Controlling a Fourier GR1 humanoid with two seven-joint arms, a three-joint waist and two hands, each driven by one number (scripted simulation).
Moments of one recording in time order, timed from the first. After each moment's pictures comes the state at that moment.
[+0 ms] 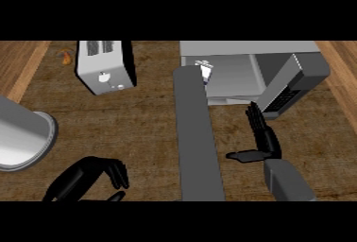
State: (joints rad) left arm 0.15 0.00 0.02 -1.74 0.00 -0.77 -0.11; right arm -0.53 -0.08 -0.37 -0.28 0.20 0.17 -0.93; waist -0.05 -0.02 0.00
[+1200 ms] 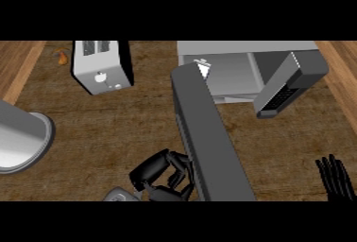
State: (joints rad) left arm -0.14 0.00 -0.45 -1.28 -0.23 -0.33 -0.35; right arm 0.22 -0.21 -0.28 -1.16 -0.07 0.41 -0.80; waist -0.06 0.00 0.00
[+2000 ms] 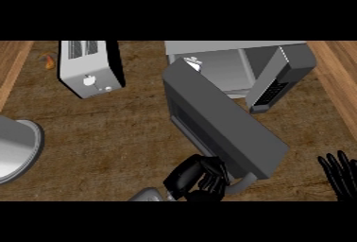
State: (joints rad) left arm -0.38 0.03 -0.89 -1.14 0.08 0.19 -0.22; right arm 0.39 -0.27 -0.13 -1.69 -0.32 0.56 -0.54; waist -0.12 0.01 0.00
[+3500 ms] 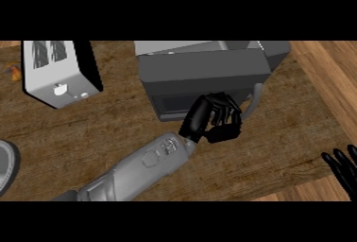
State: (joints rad) left arm -0.87 0.00 -0.88 -0.89 0.56 0.59 -0.27; right arm 0.39 -0.37 -0.09 -2.01 -0.55 0.56 -0.27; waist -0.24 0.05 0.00
